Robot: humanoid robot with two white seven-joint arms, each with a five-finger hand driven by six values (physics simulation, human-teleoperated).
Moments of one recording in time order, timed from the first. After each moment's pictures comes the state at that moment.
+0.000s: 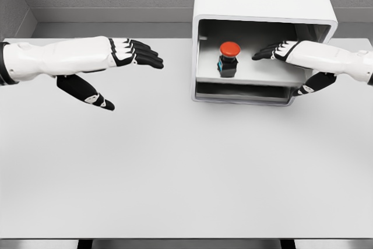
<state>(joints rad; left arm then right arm) -0.84 0.98 -0.77 -1.76 0.26 -0.55 -0.55 -0.80 -0.96 0.82 -1.40 -0.01 -0.65 0.44</state>
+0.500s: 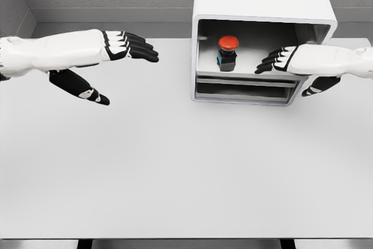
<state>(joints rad) -0.84 1.00 -0.75 -1.77 0.27 -0.55 -0.55 -0.85 -0.92 0.79 -1.37 0.12 -0.72 0.53</state>
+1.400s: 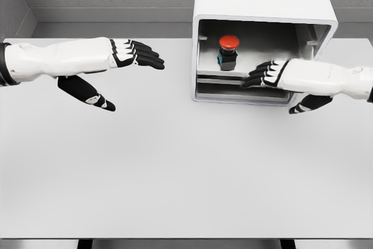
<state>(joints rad) -0.83 0.98 -0.78 -1.76 0.27 -0.55 -0.55 -0.78 -1.07 0.87 -1.65 0.06 -0.61 0.42</state>
